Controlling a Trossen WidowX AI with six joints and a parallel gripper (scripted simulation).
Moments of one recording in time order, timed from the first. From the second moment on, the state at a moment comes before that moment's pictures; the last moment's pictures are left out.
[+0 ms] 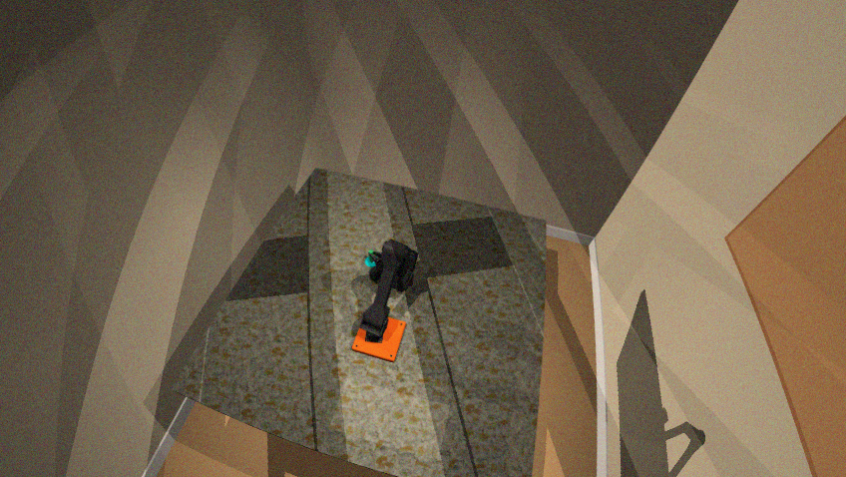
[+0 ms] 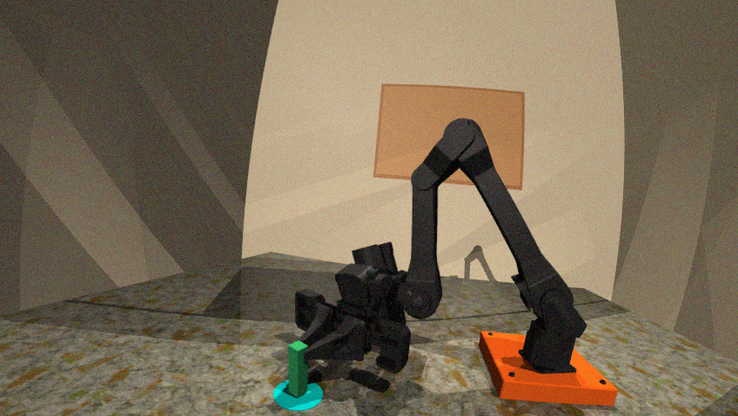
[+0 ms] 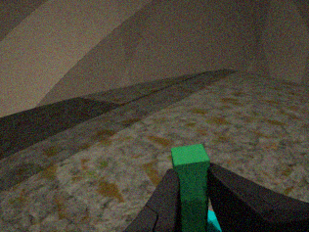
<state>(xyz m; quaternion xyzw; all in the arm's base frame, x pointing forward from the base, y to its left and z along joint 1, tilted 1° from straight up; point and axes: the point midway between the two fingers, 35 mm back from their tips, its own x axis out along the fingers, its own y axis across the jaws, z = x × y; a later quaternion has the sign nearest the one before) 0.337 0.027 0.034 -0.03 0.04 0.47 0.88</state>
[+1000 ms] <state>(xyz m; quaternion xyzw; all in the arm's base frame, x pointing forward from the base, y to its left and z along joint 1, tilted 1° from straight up) 0.341 0.026 0.071 -0.02 0.04 0.47 0.88</state>
